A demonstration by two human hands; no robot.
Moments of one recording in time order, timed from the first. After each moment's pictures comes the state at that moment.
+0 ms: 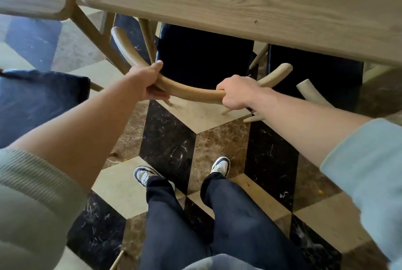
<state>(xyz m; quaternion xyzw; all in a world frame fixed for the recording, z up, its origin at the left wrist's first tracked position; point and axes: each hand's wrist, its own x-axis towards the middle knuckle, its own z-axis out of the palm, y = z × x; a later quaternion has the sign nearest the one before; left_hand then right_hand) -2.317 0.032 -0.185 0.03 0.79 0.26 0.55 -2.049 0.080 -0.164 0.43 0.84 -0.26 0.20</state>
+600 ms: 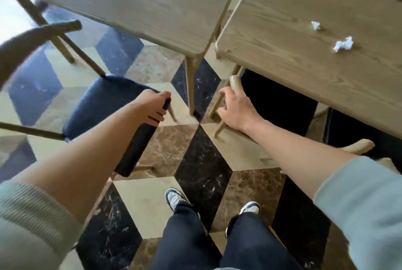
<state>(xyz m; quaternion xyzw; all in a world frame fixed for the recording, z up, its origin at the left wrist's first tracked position) -2.578 -0.120 -0.117 0.12 0.83 0.23 0.49 -2.343 0.000 -0.109 0.42 0.87 -0.27 0.03</state>
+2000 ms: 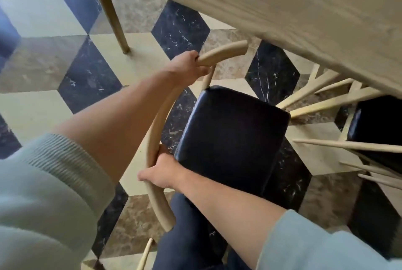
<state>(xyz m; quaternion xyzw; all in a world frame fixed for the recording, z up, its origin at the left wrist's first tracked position) -3.152 -0.159 -0.181 0.42 0.79 0.14 0.43 -3.013 -0.332 -0.209 0.43 0.54 -0.68 0.26</state>
